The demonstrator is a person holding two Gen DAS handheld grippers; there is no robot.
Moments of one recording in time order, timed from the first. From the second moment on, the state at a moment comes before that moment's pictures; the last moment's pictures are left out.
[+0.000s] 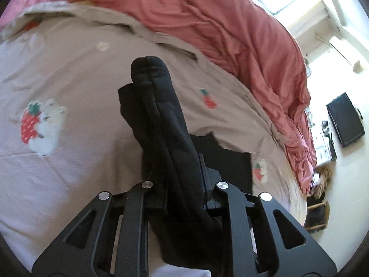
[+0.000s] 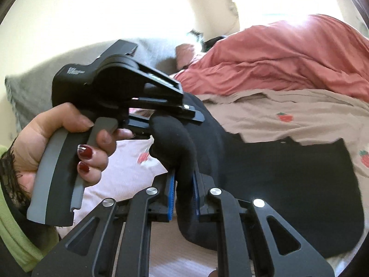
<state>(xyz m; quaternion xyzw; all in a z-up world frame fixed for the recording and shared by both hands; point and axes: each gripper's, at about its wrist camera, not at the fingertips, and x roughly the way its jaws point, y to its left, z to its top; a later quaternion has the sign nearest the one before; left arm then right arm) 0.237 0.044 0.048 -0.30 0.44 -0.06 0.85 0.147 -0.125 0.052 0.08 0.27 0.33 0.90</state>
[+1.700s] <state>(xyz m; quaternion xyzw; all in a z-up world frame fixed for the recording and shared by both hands) 0.187 -0.065 -0.039 -0.11 0.38 -0.12 0.91 0.271 -0.282 0.010 0.10 0.44 0.17 0.88</state>
